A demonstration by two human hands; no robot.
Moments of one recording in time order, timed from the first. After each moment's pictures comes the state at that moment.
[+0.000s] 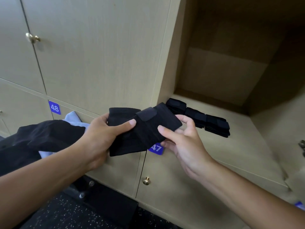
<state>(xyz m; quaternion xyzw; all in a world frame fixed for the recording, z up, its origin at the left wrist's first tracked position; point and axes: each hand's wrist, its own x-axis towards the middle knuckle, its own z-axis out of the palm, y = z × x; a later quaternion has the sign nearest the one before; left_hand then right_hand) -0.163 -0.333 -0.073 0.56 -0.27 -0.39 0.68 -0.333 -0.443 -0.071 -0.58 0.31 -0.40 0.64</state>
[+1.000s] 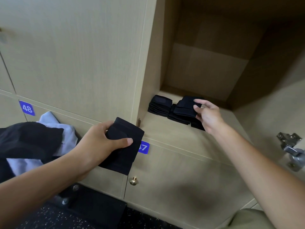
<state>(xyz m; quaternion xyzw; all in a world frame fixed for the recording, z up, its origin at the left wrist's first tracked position) -0.172 -0.356 -0.096 0.65 -0.38 -0.34 0.56 -0.389 -0.634 -0.068 -0.55 0.45 -0.48 0.52</state>
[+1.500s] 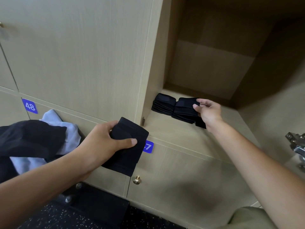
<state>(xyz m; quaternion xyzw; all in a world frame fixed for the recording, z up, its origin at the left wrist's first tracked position) -0.169 -0.355 -0.097 0.65 -0.40 -0.35 0.54 -0.373 -0.651 -0.082 -0.57 0.50 -0.47 0.44</state>
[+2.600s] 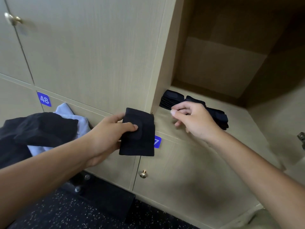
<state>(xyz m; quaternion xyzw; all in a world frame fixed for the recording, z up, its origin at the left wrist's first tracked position) -0.166 -0.351 -0.089 0.56 -0.32 -0.48 0.59 -0.347 -0.516 -0.056 -0.80 0.40 -0.28 0.36</state>
